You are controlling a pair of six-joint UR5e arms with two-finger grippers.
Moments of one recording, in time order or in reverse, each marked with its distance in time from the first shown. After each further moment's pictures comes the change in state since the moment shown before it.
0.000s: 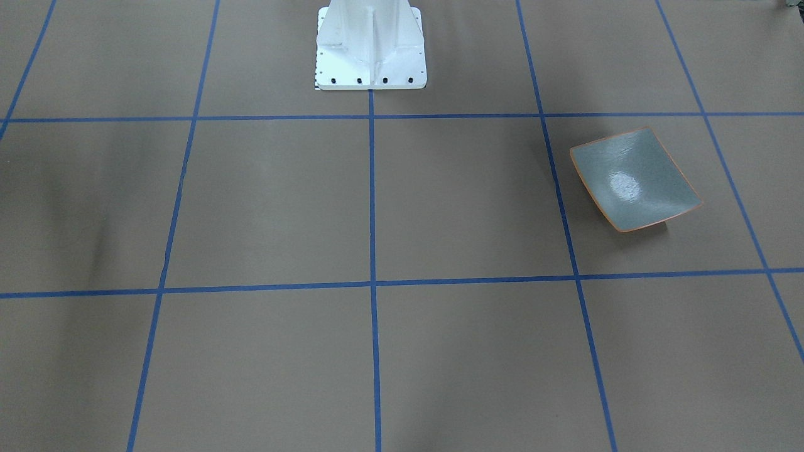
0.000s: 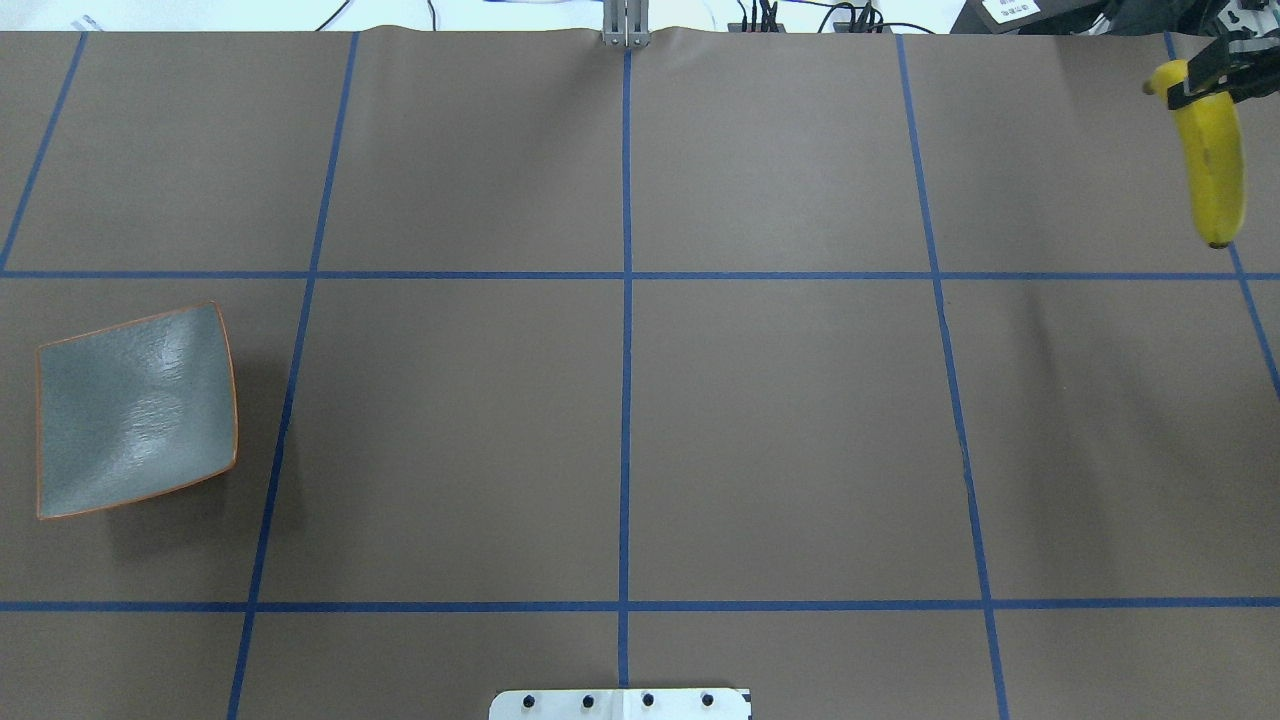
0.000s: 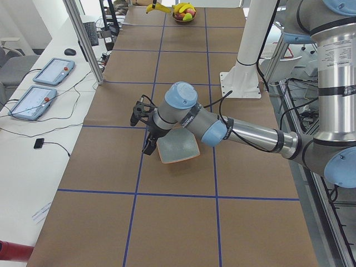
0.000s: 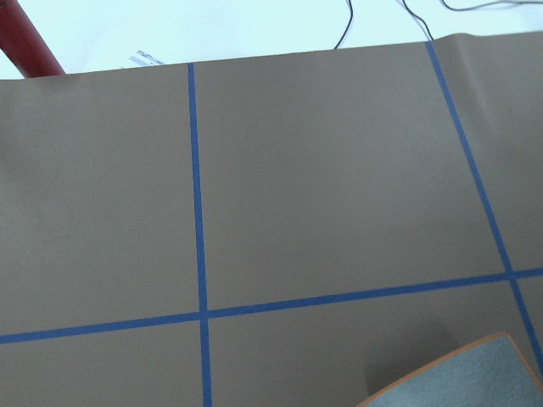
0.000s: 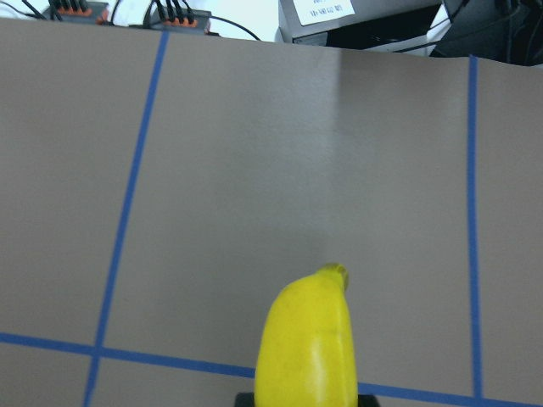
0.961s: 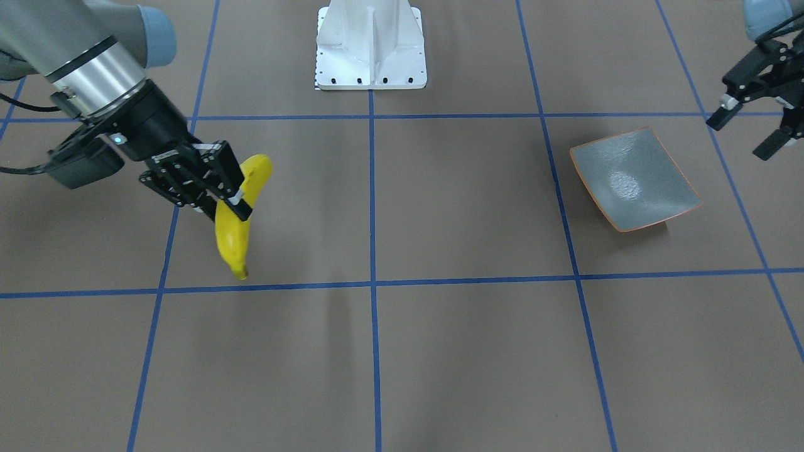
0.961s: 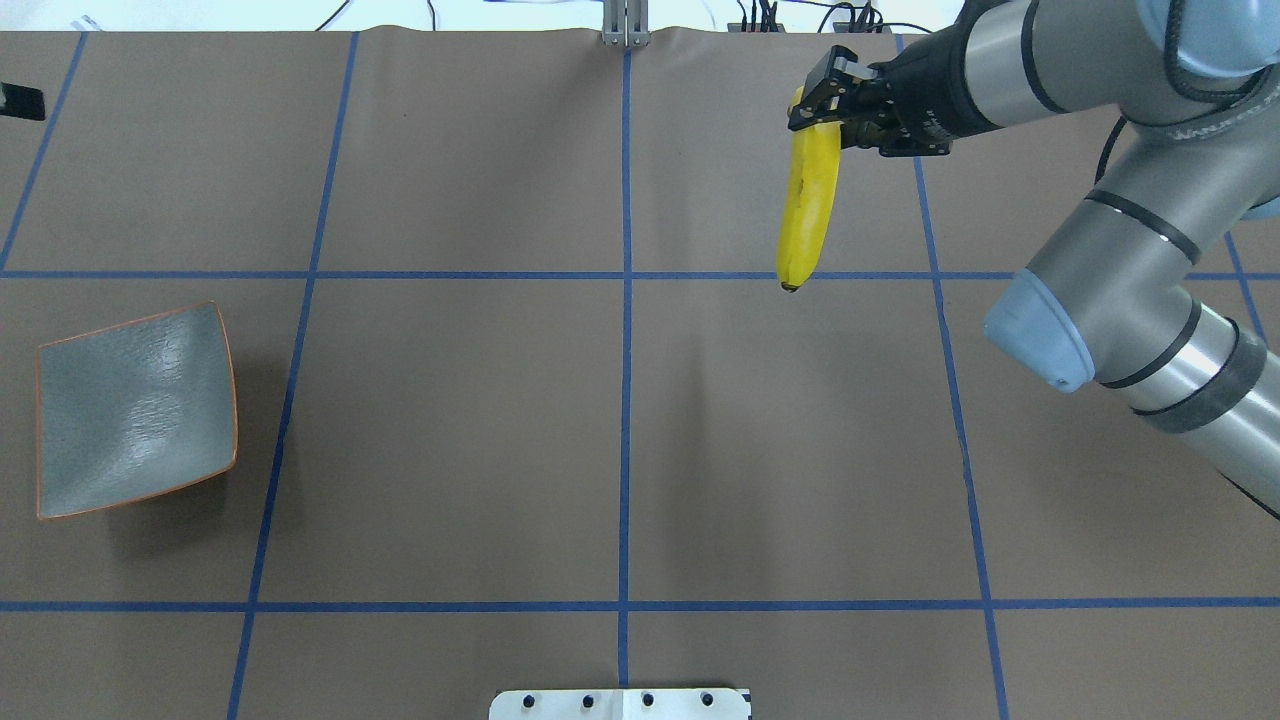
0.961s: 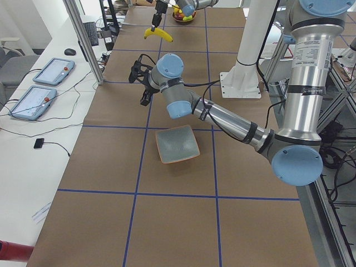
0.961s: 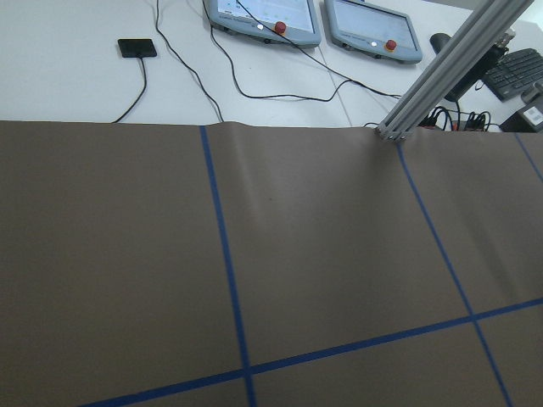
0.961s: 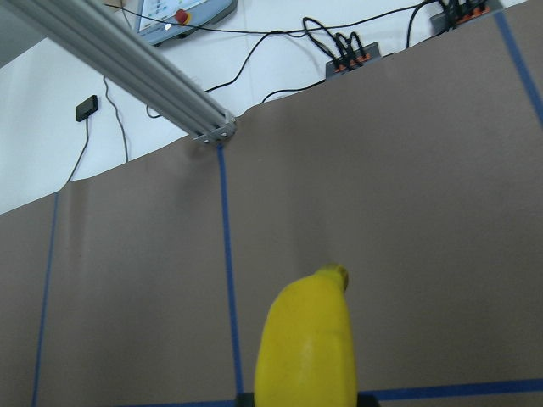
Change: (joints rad) left arm 0.310 -0.281 0.005 -0.277 -0.037 -0.593; right arm -0.415 0.248 0.093 0.204 -0.233 0.765
